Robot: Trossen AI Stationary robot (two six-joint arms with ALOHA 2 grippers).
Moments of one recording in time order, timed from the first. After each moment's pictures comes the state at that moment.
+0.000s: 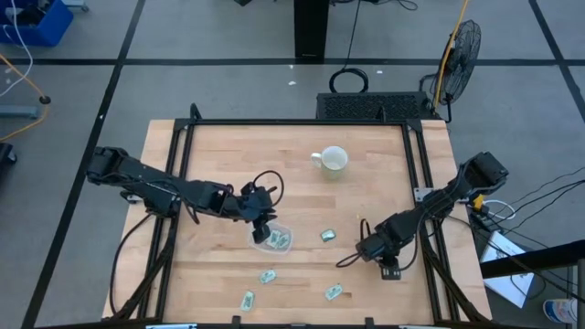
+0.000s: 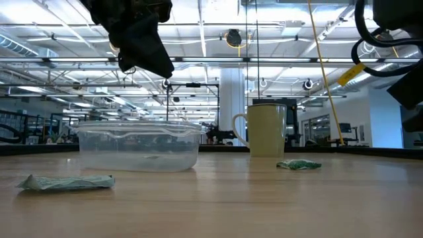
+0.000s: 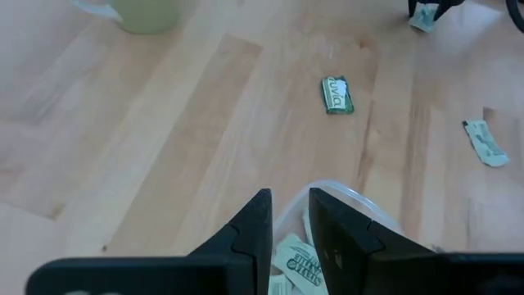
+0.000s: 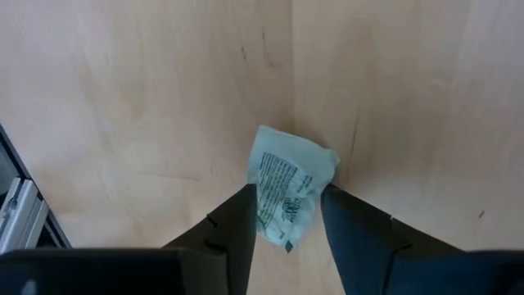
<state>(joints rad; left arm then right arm) -0.23 1.42 0.94 -0.31 -0.24 -0.52 0.55 1.54 0.69 -0.65 -0.36 0.62</state>
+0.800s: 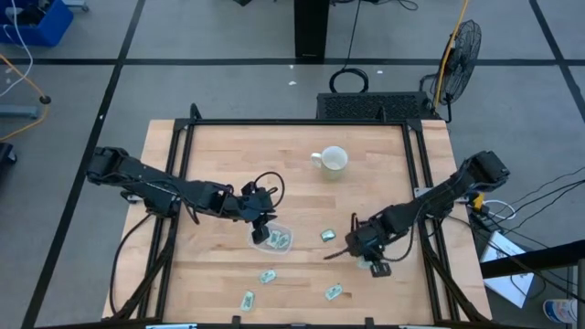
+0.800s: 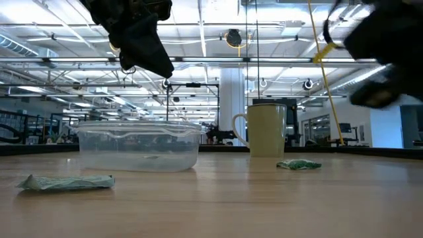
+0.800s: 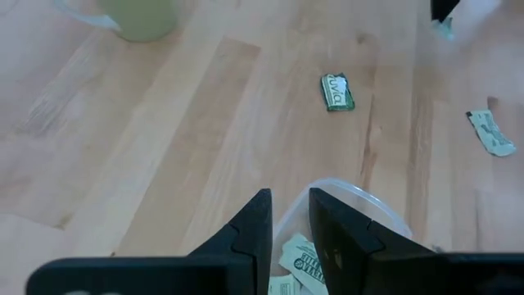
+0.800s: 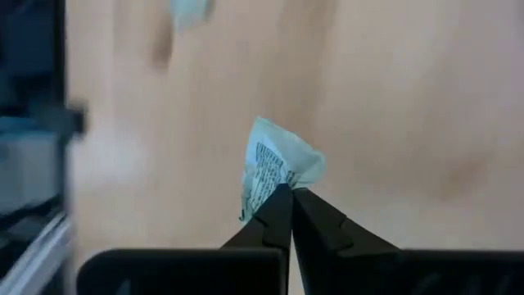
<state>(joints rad) -0.23 1.42 0.94 -0.31 -0.24 -0.47 0.44 1.49 0.83 -0.62 -0.30 0.36</state>
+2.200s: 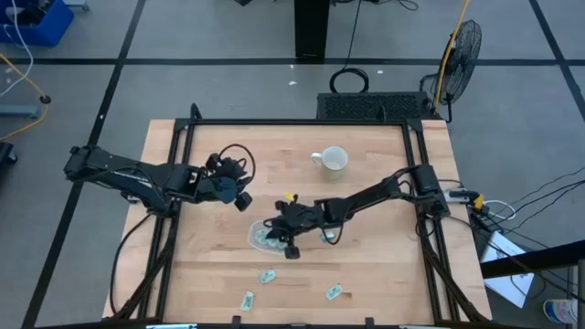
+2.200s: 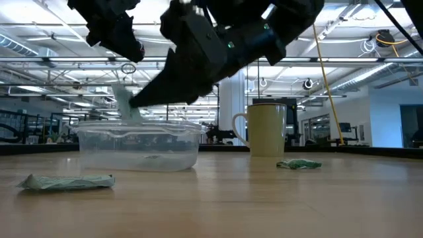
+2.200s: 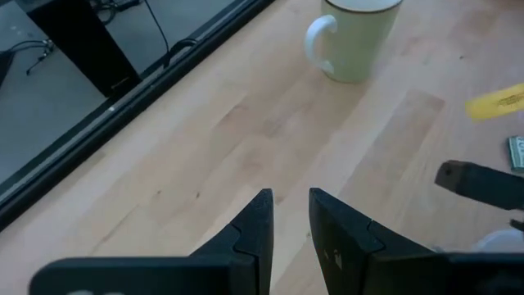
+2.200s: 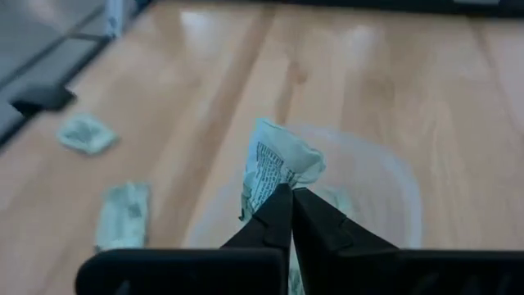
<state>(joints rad) -0.16 1.15 0.93 -0.69 -0.63 -0.58 0.16 2.06 1.25 0.29 -0.08 0.01</state>
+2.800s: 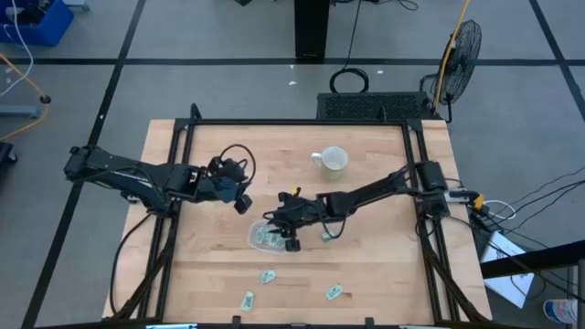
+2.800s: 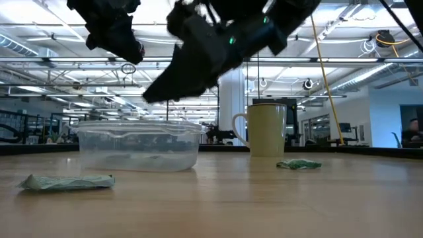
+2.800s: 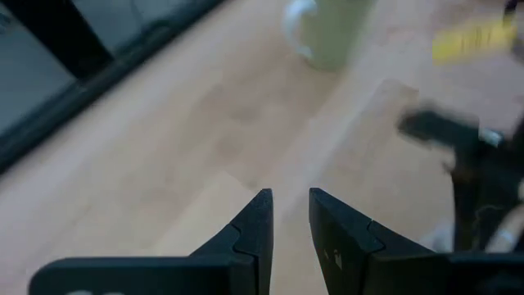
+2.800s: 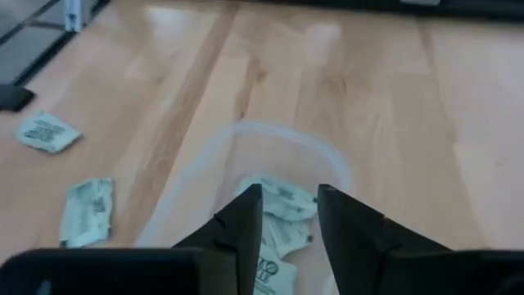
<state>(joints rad) -0.17 1.15 0.93 -0.69 -0.53 -0.63 0.14 2.00 1.25 0.18 -0.03 -0.01</state>
